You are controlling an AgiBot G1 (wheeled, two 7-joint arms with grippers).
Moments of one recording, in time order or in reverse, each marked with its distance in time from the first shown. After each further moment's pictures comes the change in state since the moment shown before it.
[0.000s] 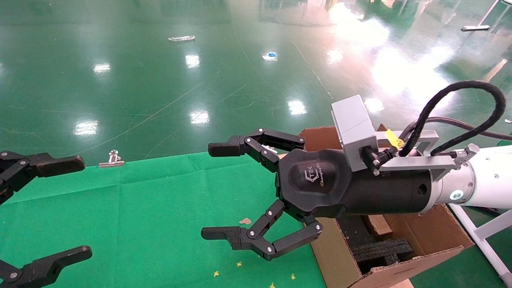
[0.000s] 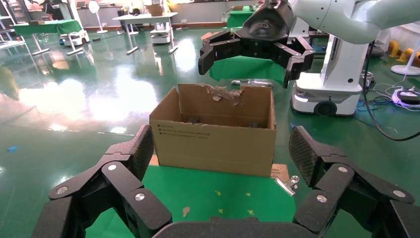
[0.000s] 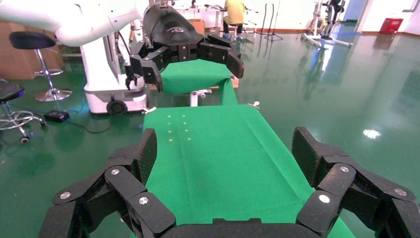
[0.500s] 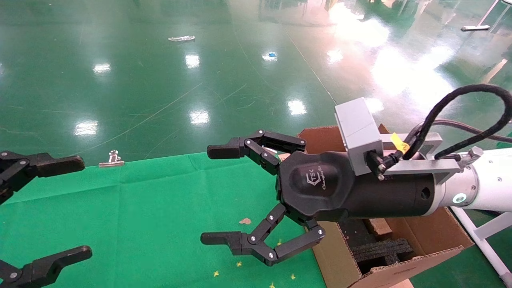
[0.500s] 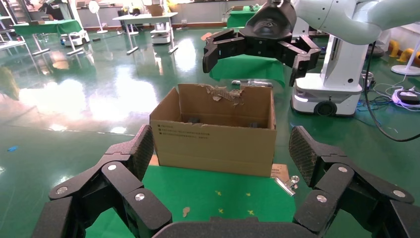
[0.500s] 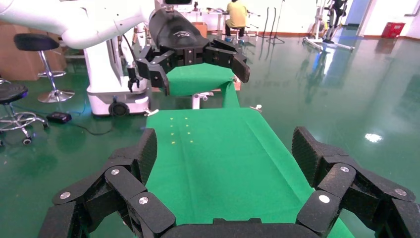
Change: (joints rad) left arm 0.000 0.000 0.000 0.000 0.000 0.000 0.000; right arm -0.020 0.001 0.019 0.015 0.009 -0.005 -0.004
